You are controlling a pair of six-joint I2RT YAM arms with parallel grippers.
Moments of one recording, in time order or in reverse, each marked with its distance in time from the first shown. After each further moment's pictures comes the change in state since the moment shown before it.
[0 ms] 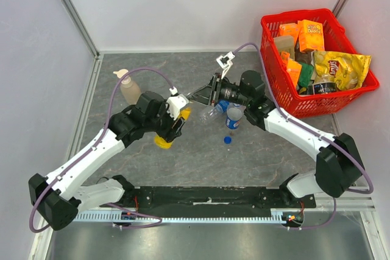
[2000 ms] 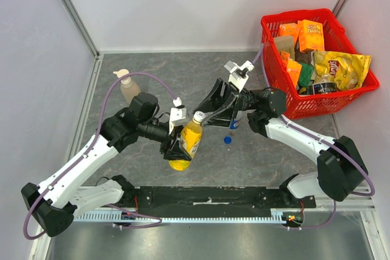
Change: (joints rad) left arm -0.010 -0.089 0.014 -0.009 0.783 0.073; right arm 0.005 -0.046 -0.129 0.900 -0.489 0.394
